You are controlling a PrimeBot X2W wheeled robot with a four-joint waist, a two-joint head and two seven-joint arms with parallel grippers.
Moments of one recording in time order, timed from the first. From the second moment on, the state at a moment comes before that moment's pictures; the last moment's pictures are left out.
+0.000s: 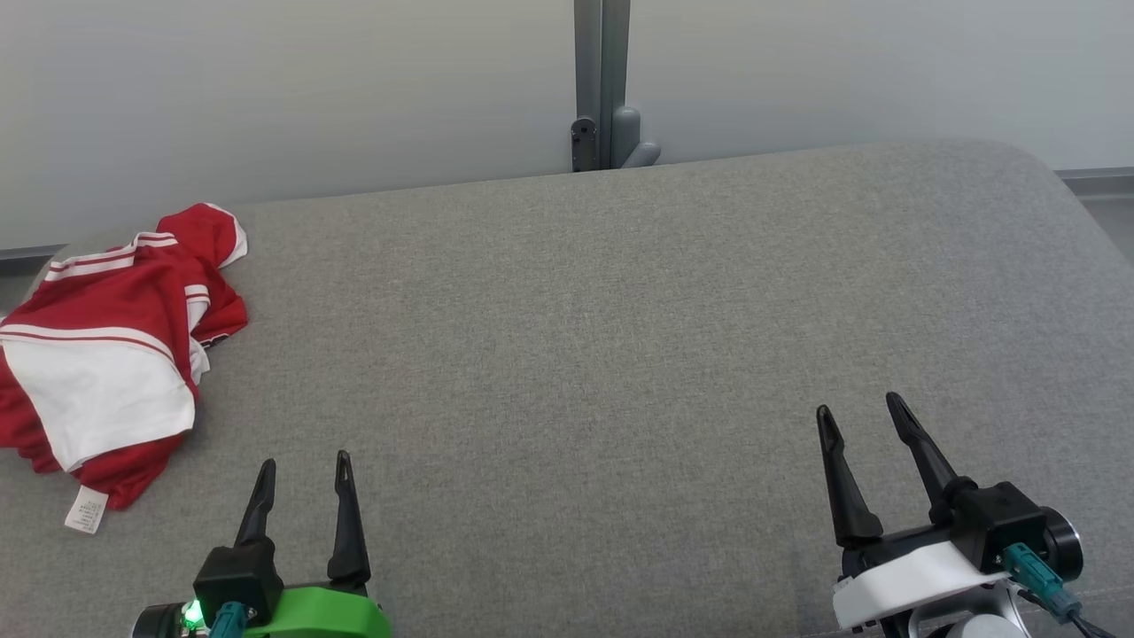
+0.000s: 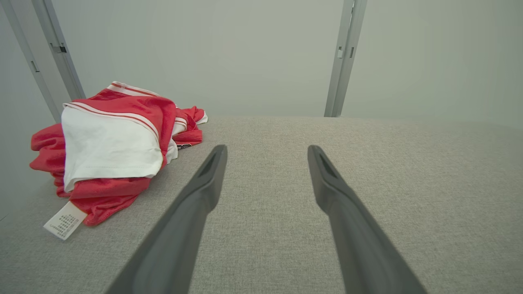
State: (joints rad) left arm 0.03 0.05 -0.09 0.20 -0.16 0.05 -0.26; right arm 0.04 -0.05 0.07 0.06 0.09 0.13 -0.26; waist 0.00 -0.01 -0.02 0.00
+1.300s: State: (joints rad) left arm 0.02 0.05 -0.06 0.20 -0.13 0.04 -0.26; right arm 0.05 -0.05 0.07 0.05 0.10 0.13 -0.26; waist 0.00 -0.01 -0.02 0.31
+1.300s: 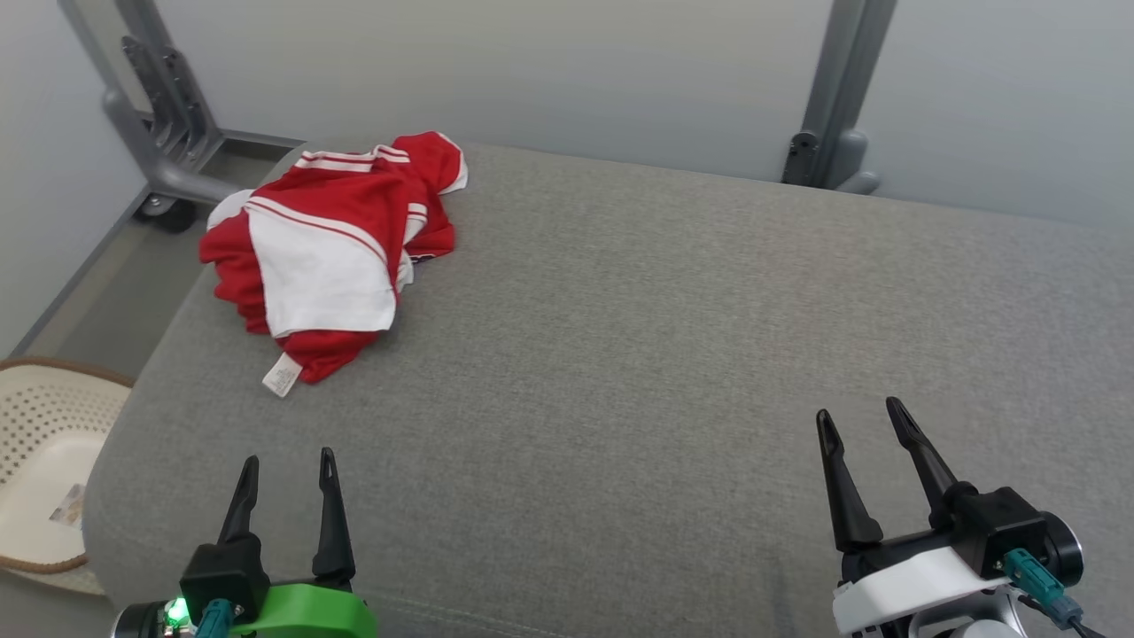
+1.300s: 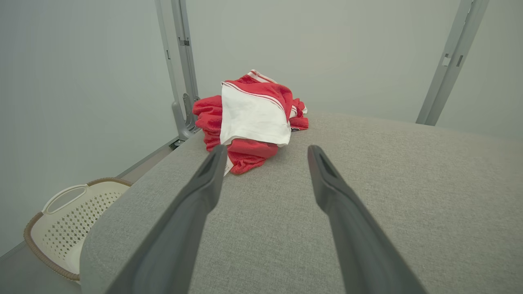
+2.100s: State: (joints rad) left arm 0.02 0.05 -0.02 0.19 -0.14 0.04 -0.26; right arm 0.04 -0.05 0.08 0.05 0.09 0.13 -0.26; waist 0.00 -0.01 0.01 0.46
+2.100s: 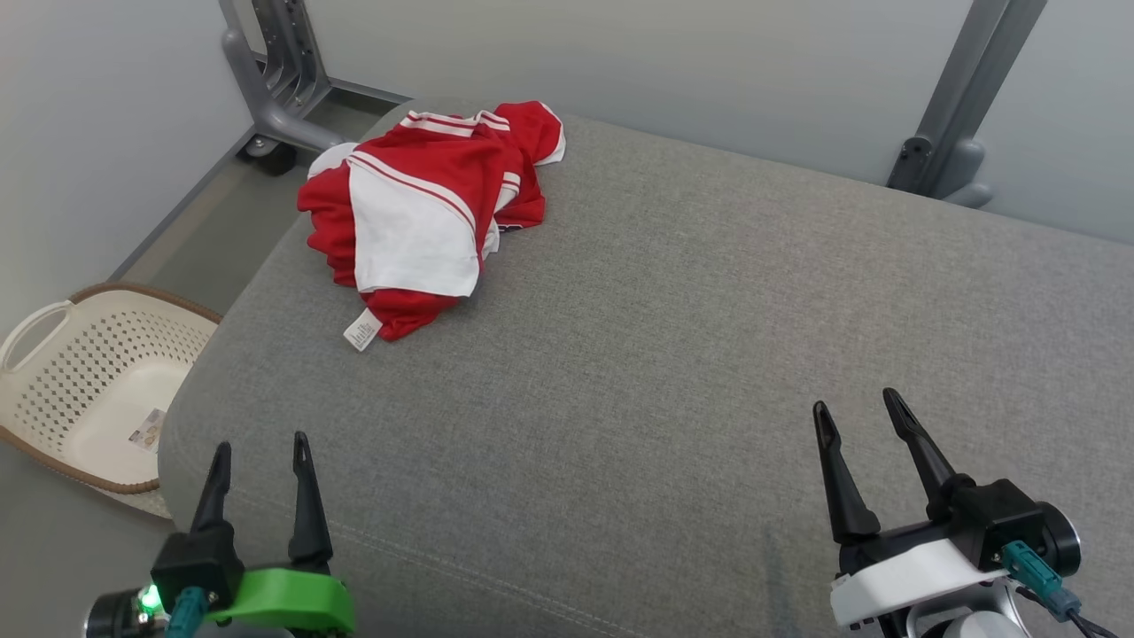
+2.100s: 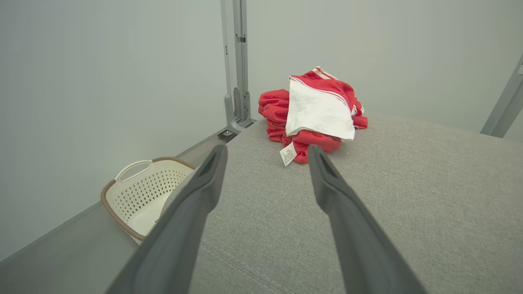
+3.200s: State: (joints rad) left arm -0.79 0.42 0.03 0.73 -0.25 -0.12 0.00; right arm -0.12 -0.05 0.08 -0.02 -0.06 0.13 -0.26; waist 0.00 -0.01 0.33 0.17
